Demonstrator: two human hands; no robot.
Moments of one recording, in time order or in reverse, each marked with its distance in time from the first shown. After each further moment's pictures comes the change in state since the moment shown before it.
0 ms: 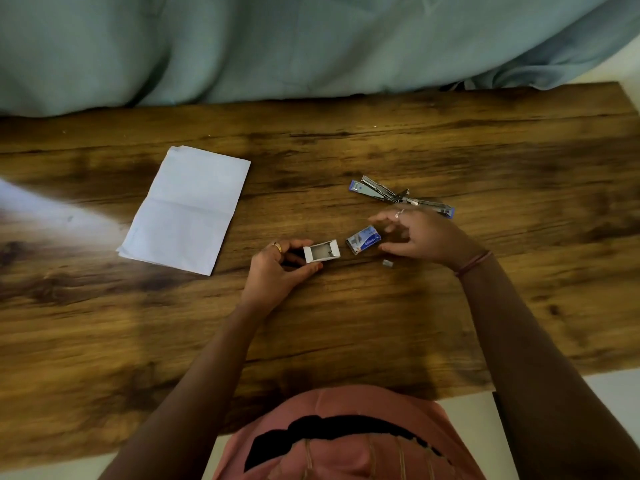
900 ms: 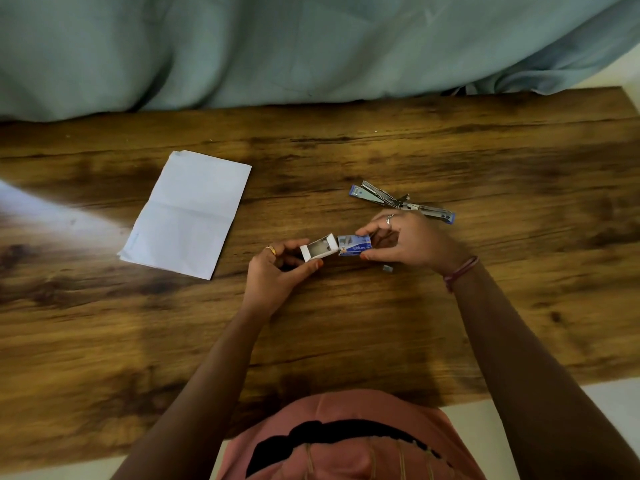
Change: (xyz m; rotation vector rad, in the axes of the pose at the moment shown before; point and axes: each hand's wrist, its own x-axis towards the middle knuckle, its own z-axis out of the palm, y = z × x) left_hand -0.004 0.010 0.002 -0.149 0.086 -0.040; right_hand 0.005 -0.015 0.005 0.154 0.081 -0.046
